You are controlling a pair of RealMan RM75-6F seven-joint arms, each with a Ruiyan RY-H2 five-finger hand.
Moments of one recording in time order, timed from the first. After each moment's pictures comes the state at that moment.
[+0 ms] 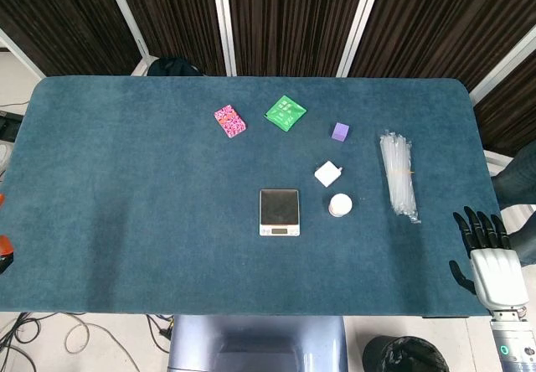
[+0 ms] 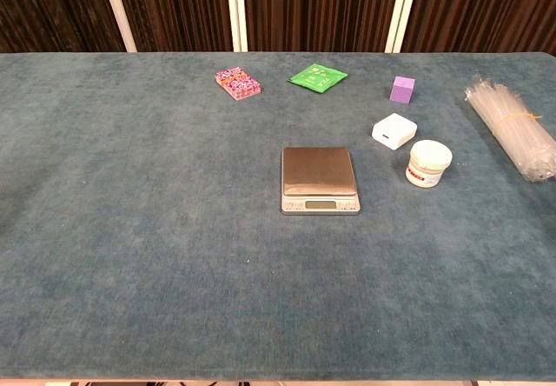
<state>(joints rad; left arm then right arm) -0.04 -1.16 -0.10 -1.51 1.41 1.55 0.10 0.09 -1.17 0.02 -1.58 -1.51 1.52 -0.17</state>
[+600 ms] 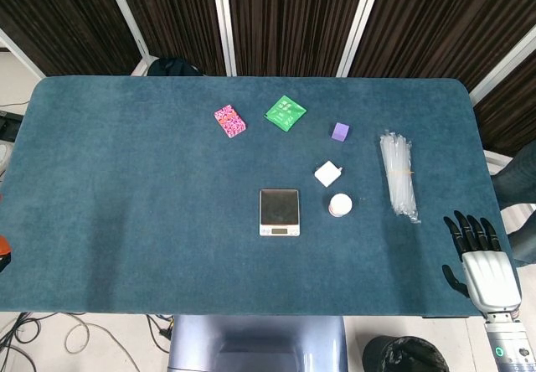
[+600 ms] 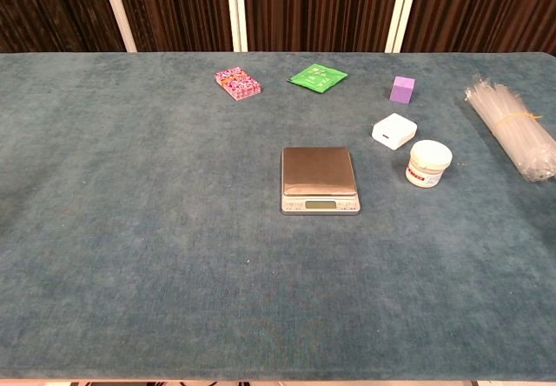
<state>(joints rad) -0.04 -1.16 -0.10 -1.51 1.41 1.56 0.09 0.09 -1.16 0.01 -1.60 -1.52 1.49 -0.16</state>
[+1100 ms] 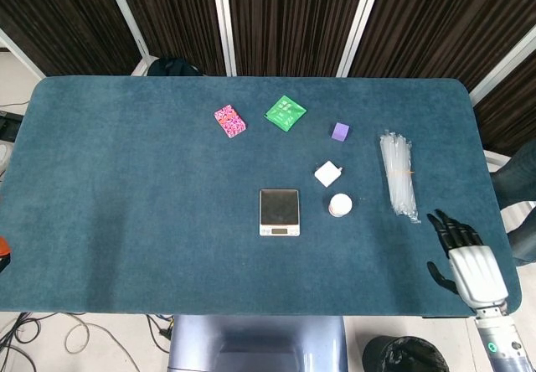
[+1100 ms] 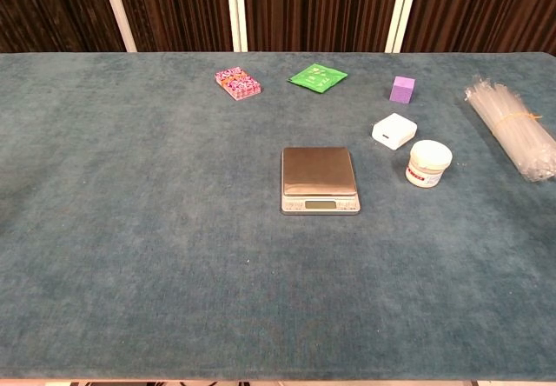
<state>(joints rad) -0.04 -1.16 -0.10 -1.52 1.41 1.56 0.10 0.15 -1.16 0.02 -1.59 -1.61 1.46 -0.07</state>
